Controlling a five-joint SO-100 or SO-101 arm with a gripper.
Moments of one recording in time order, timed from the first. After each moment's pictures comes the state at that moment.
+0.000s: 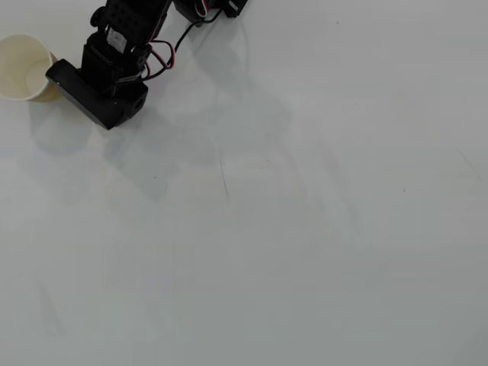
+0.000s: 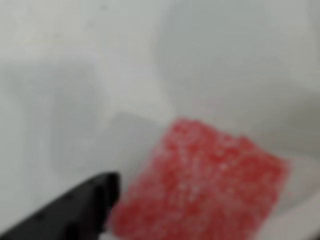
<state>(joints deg) 47.1 102.6 146.2 14.9 83.5</state>
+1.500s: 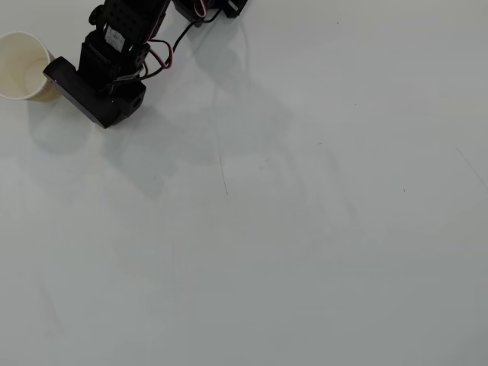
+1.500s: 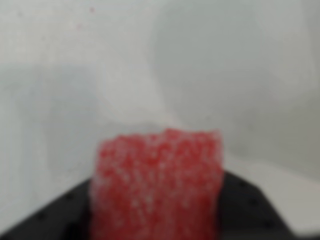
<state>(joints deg) 47.6 102.6 146.2 14.9 83.5</state>
